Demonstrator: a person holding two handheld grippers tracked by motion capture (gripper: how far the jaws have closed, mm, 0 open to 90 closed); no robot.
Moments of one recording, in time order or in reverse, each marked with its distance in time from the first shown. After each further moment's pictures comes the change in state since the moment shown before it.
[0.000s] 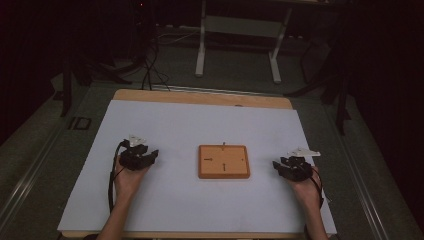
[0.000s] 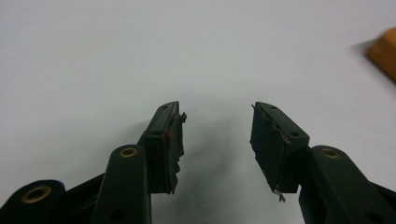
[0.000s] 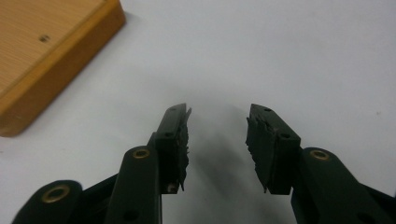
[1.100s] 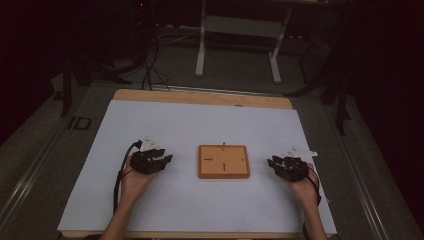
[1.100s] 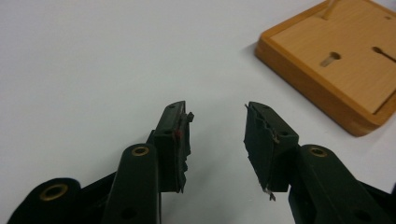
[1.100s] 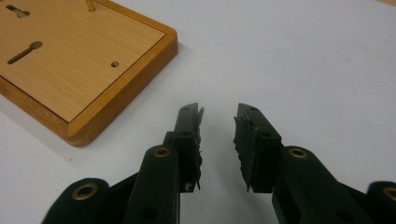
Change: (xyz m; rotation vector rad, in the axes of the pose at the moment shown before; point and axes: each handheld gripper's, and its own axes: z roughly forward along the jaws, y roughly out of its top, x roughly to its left) left arm -0.034 0.011 -0.011 -0.023 -0.178 0.154; right arm 0.020 0.013 -0.009 -0.064 0.077 -0.093
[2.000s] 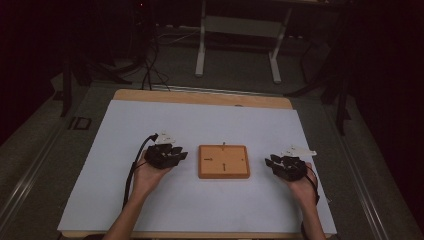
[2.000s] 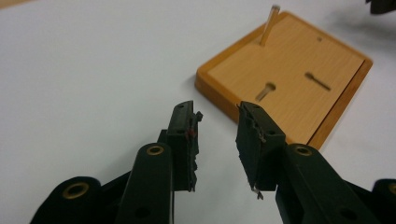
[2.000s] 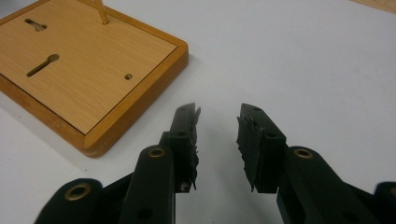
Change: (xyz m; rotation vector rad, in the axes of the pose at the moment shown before) left arm -0.025 0.038 0.013 0.002 -0.131 0.054; right arm 0.005 0.005 0.000 -0.018 0.019 0.007
